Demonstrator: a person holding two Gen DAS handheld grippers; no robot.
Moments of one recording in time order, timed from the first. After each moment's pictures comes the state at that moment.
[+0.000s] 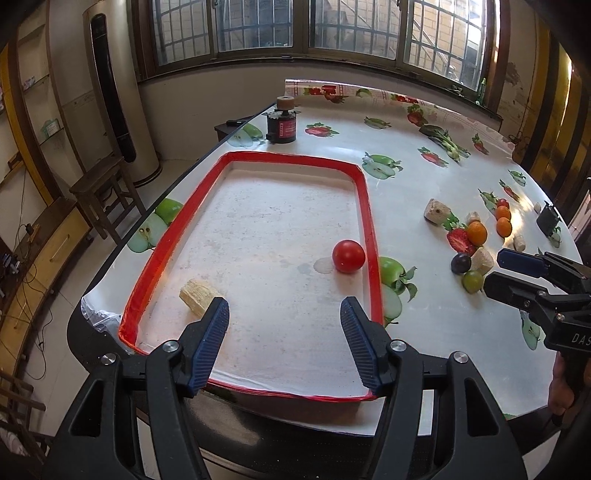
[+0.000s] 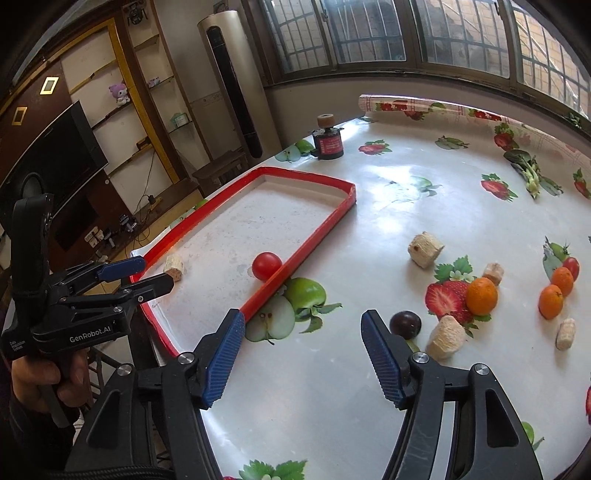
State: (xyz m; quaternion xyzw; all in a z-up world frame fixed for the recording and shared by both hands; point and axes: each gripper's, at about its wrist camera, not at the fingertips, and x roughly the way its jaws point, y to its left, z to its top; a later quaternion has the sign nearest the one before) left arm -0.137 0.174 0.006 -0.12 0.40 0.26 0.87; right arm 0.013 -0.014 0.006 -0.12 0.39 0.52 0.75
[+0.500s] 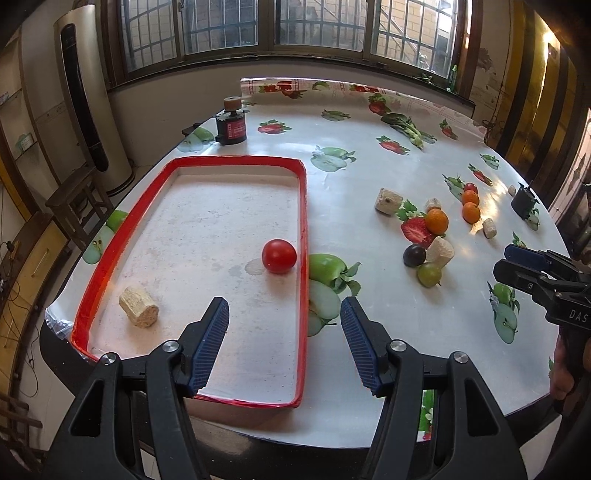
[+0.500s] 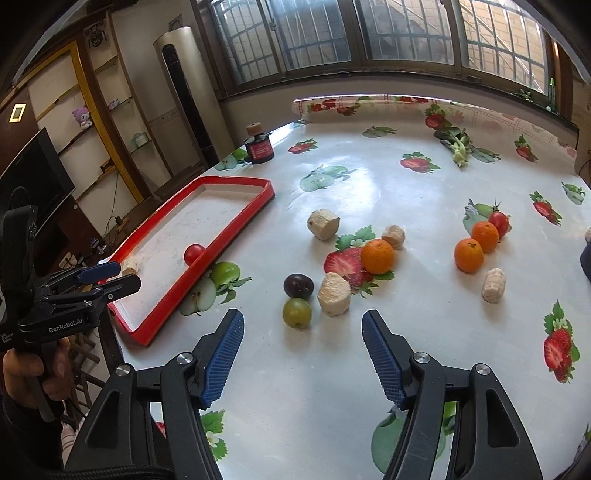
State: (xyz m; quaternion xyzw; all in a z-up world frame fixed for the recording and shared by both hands) left arm -0.105 0.131 0.006 -0.11 0.41 0.21 0.88; right arm 0.049 -0.093 0.004 -0.10 0.40 0.45 0.79
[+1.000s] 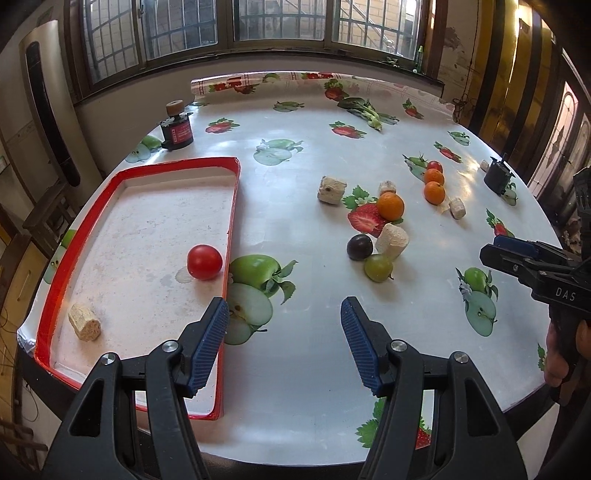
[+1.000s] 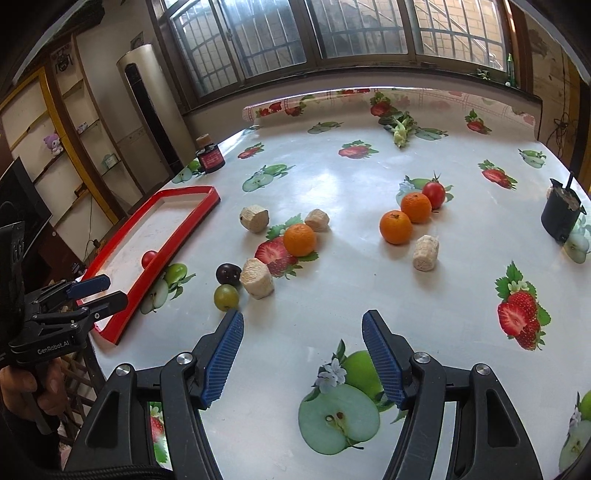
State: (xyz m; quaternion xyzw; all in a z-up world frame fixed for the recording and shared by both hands) left arm -0.072 0.090 0.001 -0.09 0.43 0.16 0.89; right arm 0.078 -0.147 -0.009 -0.06 0.41 0.40 0.82
